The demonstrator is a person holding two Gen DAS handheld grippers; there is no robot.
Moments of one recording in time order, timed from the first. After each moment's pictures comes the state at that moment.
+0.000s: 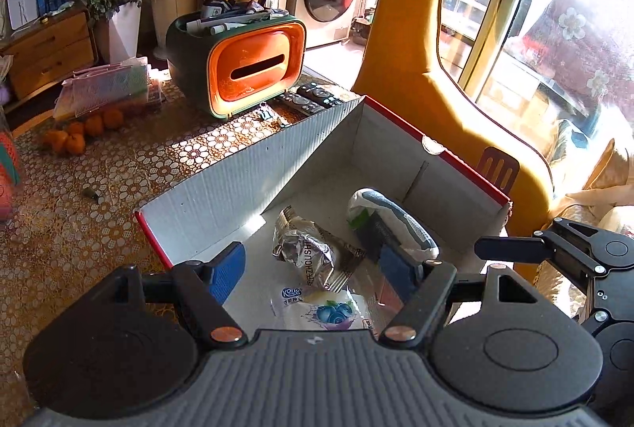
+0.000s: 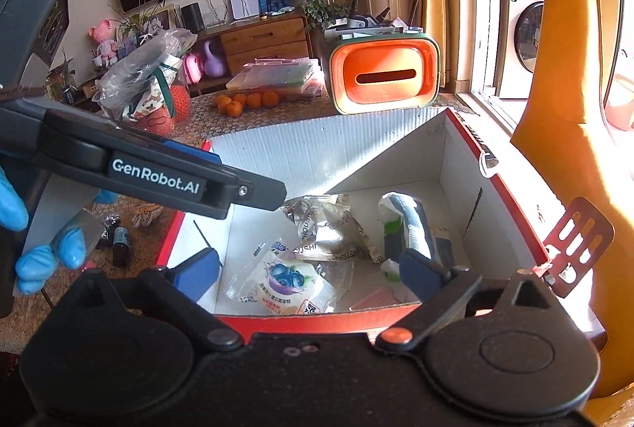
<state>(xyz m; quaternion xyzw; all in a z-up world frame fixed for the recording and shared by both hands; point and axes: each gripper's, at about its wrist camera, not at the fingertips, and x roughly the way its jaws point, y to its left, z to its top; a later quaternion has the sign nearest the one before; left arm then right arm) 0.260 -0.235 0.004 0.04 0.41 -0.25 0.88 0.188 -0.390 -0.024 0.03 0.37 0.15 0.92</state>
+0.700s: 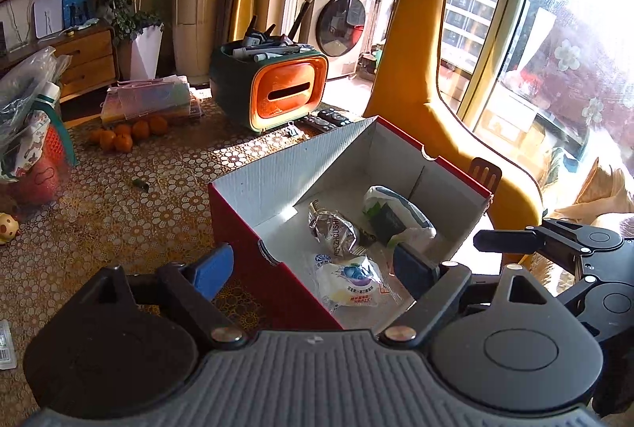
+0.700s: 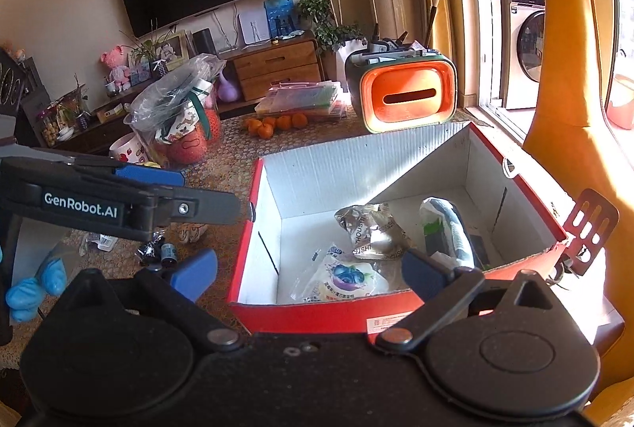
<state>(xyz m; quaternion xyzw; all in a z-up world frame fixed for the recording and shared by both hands) 0.197 -0.158 0.028 0.01 0.36 -0.24 0.90 0.148 -0.355 -0.006 0.06 0.34 0.16 0.93</state>
